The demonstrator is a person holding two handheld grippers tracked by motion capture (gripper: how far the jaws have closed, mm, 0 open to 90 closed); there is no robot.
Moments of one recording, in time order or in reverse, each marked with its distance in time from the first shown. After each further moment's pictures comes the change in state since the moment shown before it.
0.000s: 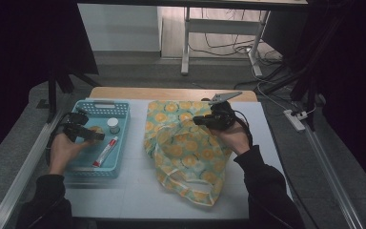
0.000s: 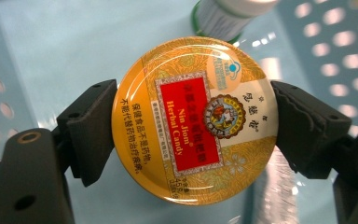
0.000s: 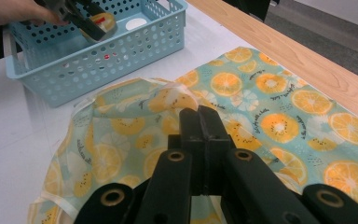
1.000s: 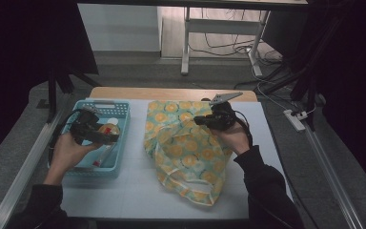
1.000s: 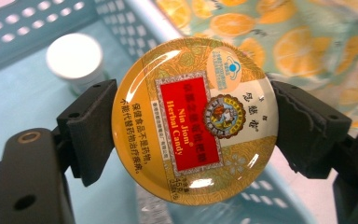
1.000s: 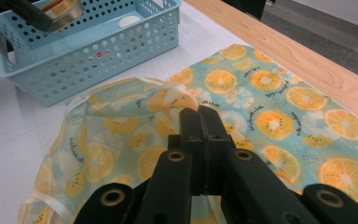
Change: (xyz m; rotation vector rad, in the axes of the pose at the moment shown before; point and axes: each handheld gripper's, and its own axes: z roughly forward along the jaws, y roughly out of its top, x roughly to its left) left arm -0.083 0.008 -0.047 -0.105 -0.137 0.250; right arm -0.005 -0.005 0.003 0.001 -0.011 0.008
